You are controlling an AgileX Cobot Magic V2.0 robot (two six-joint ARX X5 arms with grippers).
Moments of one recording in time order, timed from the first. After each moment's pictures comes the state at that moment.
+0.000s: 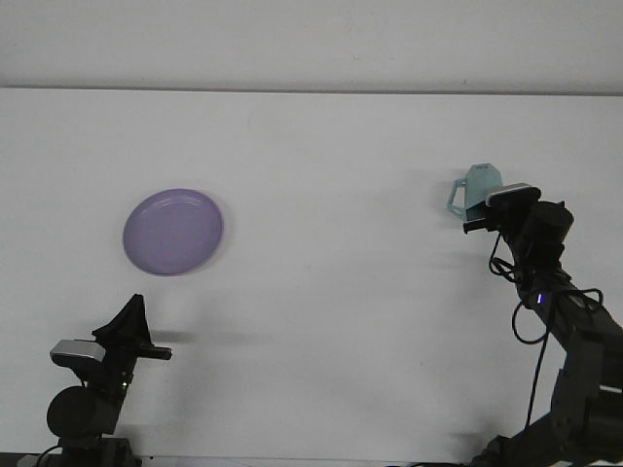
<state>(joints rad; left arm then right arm) -0.01 0.01 0.03 0.17 0.10 -0.22 -0.20 1.66 0.89 0.45 -0.21 -0.29</state>
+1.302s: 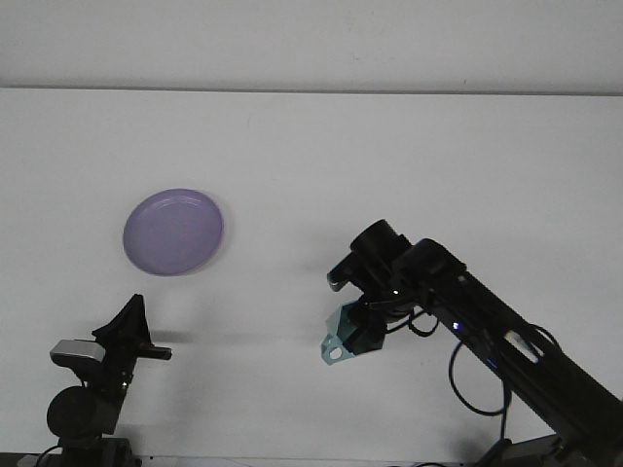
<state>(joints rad) -0.01 0.01 0.03 0.17 0.10 -0.22 0.66 1.56 1.42 -1.26 -0.16 -0.09</state>
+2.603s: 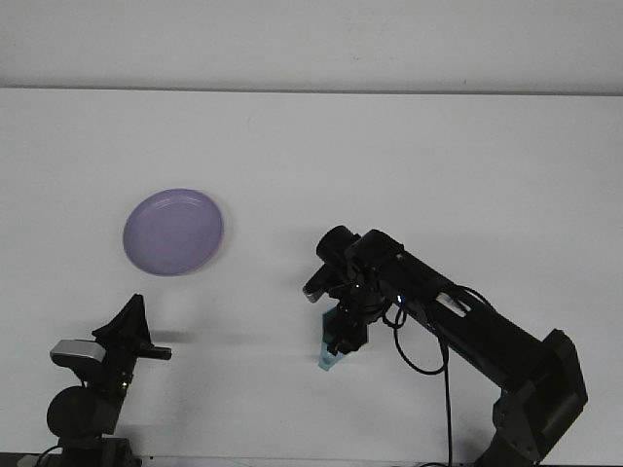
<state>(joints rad) -0.01 0.01 0.03 0.17 0.10 -0.23 0.70 1.77 1.47 -1.31 -0.16 -0.17</state>
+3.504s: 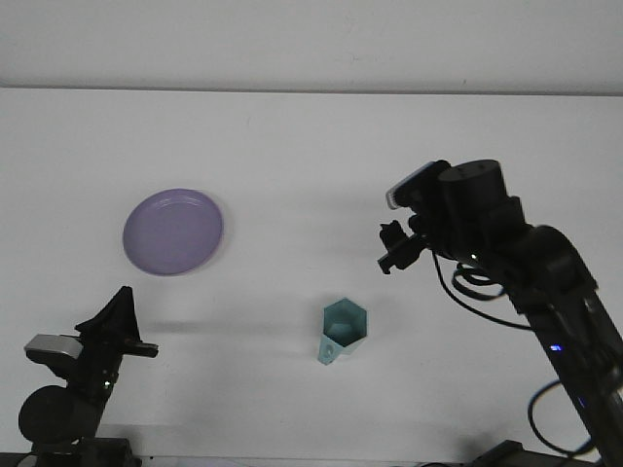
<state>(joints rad) -0.01 0.12 0.31 0.00 0.15 -0.32 0.46 1.33 1.69 -1.05 -0.08 -0.13</state>
